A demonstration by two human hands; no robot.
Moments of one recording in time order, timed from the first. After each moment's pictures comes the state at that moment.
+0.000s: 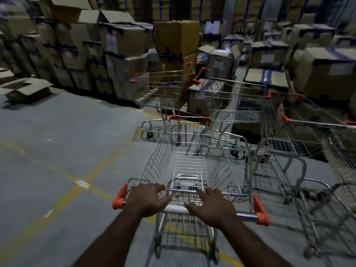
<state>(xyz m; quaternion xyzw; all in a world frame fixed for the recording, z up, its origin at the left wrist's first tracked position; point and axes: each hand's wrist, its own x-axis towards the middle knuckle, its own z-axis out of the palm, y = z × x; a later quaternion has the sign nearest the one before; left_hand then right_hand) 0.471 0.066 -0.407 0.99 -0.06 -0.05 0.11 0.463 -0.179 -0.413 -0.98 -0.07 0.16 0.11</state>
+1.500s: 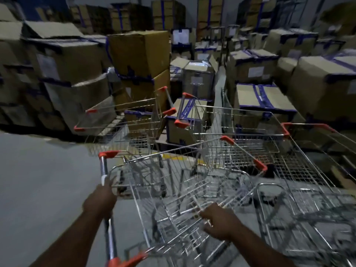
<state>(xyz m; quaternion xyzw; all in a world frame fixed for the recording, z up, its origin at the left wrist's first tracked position) 1.205 0.193 -0.439 0.97 0.16 -0.07 0.16 1.102 -0.207 -0.456 -0.96 -0.06 0.24 0.10</state>
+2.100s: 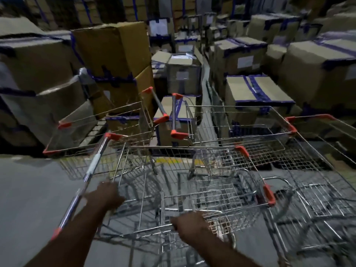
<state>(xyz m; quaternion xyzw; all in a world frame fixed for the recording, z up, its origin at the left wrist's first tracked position) 1.415 0.197 -0.442 0.98 -0.01 -0.17 -0.07 1.262 -0.080 -0.476 -0.98 -0.10 0.19 0.05</state>
